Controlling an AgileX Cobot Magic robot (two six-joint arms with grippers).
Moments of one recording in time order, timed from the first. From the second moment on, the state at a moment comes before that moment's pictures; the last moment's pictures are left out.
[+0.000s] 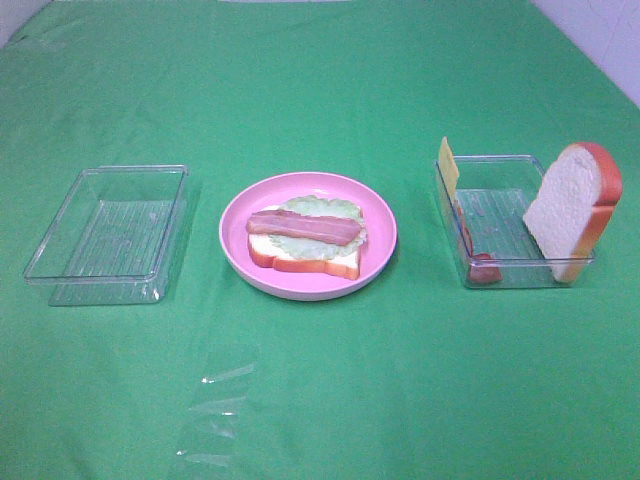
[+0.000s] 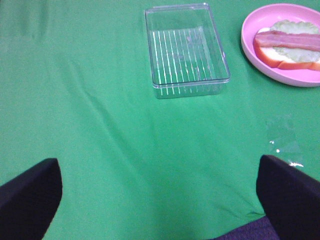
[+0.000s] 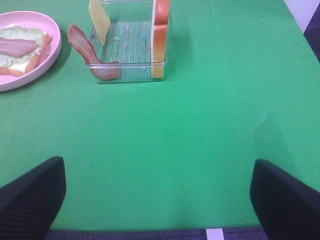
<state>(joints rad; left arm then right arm) 0.02 0.25 -0.61 -0.11 1.05 0.06 -0.04 -0.01 -0.45 0.09 1.10 0.02</state>
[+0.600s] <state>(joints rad) 0.02 -0.01 -0.52 -0.10 1.08 0.05 -0.04 -0.01 -0.45 0.09 1.10 0.02</state>
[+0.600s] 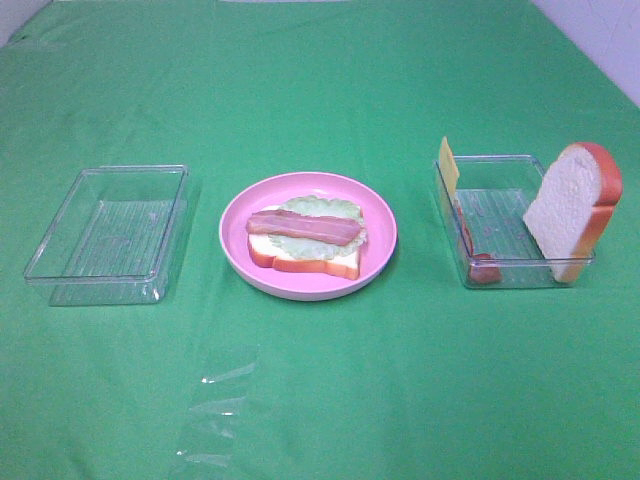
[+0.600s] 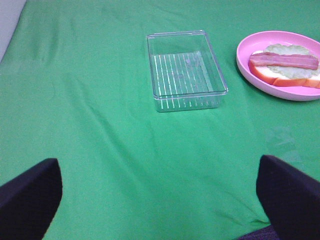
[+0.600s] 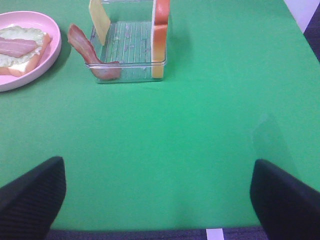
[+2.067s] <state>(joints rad) 0.02 -0.01 -0.52 -0.09 1.08 0.02 -0.04 0.94 -0.84 0.17 0.98 -0.03</state>
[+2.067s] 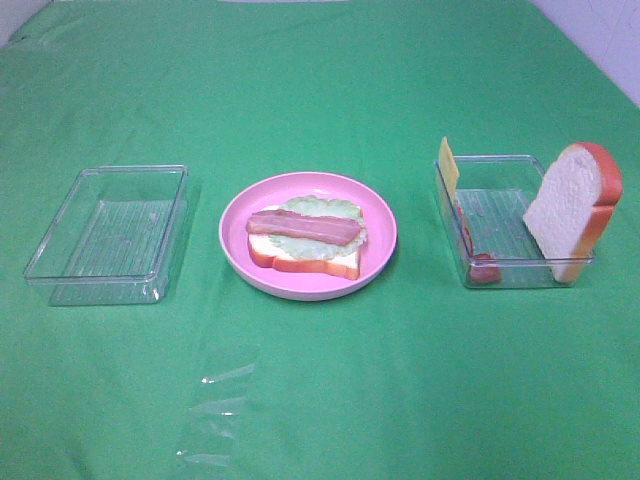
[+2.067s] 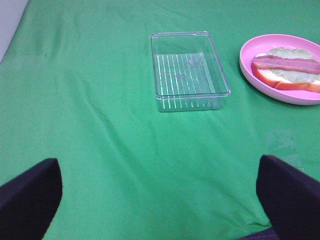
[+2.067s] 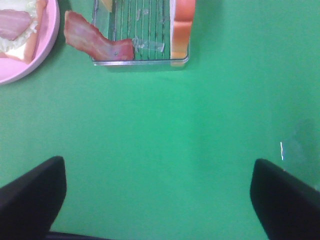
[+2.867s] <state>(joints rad) 0.02 -0.01 -0.52 -0.09 1.08 0.02 0.28 1.65 -1.32 0.16 1.01 0.08</state>
